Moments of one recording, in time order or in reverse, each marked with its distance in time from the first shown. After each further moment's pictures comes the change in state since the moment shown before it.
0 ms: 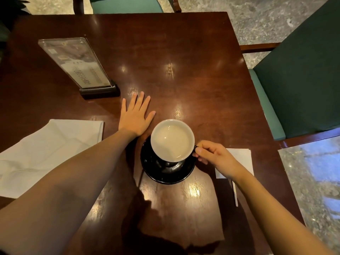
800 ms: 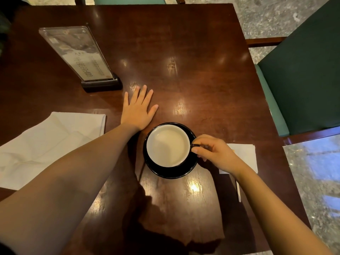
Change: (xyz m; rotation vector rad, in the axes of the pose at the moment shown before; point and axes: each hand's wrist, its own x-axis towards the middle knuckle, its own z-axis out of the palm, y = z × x) left_hand 0.001 -0.002 0.004 -0.010 0.034 0.006; right_hand 0.004 -0.002 0.009 -0.254 0.007 -0.063
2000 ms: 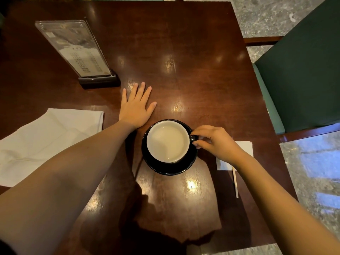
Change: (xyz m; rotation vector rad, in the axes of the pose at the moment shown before) left_hand -0.002 0.000 -0.002 0.005 0.020 0.014; right_hand 0.012 -0.008 -0.012 -0.416 0.021 -0.119
